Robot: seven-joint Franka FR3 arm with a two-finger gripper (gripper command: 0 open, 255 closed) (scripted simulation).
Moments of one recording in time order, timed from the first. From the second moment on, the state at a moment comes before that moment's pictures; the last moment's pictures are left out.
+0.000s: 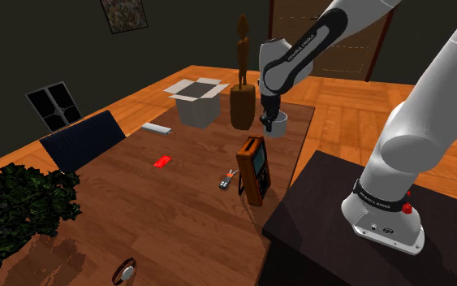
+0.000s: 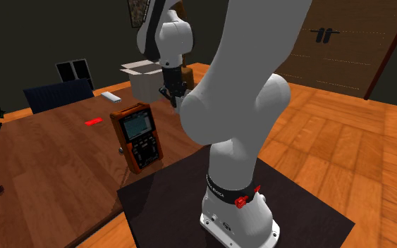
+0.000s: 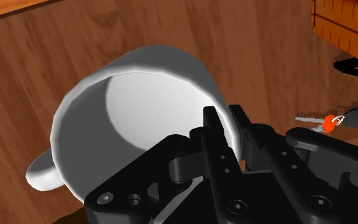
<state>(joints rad) -0.02 -0.16 -0.16 -2.59 -0.11 2.42 -0.11</state>
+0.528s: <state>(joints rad) 0.07 -0.18 -0.04 -2.60 -0.08 2.40 0.08</state>
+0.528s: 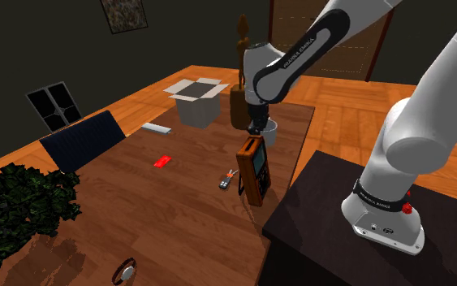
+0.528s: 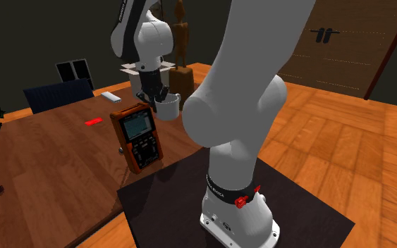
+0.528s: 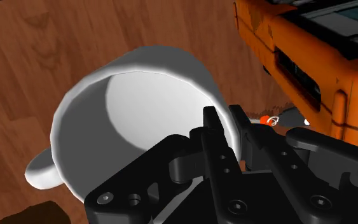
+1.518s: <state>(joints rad) 0.26 -0.05 0.20 -2.44 -0.03 2.35 0.47</state>
